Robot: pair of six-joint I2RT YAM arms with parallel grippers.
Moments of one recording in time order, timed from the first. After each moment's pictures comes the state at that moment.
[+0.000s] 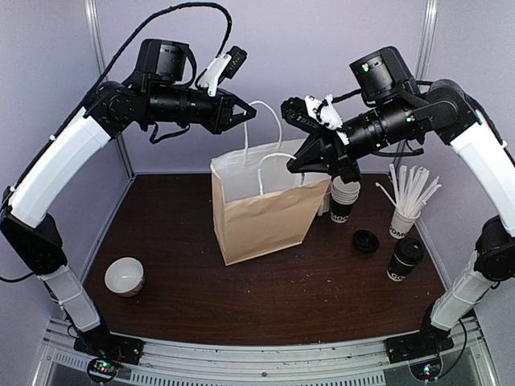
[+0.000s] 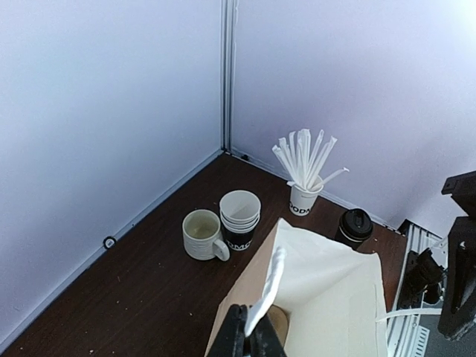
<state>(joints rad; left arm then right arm) -0.86 1.70 2.16 -0.76 0.18 0.00 0.93 1.58 2.16 -1.19 -0.37 -0.63</state>
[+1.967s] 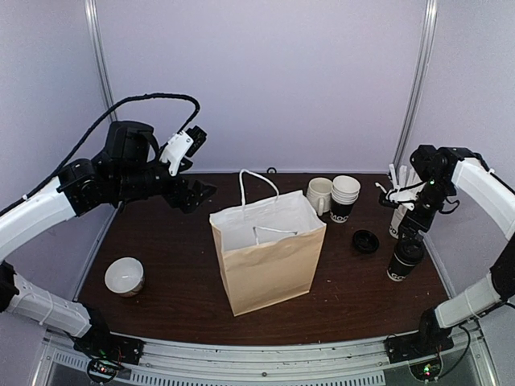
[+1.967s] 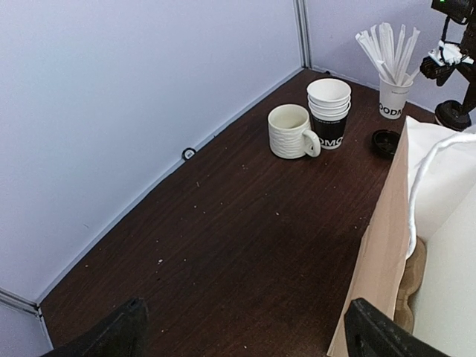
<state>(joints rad) -0.81 1.21 1.26 -0.49 -0.09 0.19 0.08 1.35 1.29 -1.31 -0.03 -0.76</state>
